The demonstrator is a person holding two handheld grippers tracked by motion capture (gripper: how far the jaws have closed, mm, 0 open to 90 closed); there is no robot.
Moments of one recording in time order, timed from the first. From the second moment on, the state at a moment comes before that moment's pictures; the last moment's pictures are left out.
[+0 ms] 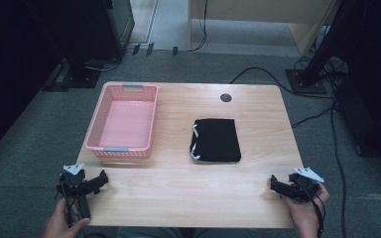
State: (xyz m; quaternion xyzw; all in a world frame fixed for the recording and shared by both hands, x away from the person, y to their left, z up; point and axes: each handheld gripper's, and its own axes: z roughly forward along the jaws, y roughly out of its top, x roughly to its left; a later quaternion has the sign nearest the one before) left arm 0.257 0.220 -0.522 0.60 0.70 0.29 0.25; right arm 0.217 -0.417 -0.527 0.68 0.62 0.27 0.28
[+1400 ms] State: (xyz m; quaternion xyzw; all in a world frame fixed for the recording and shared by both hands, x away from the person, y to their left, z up) left arm 0.257 0.220 -0.522 0.59 0.71 0.29 0.25; right arm 0.255 -0.342 -0.463 0.64 0.66 0.31 0.26
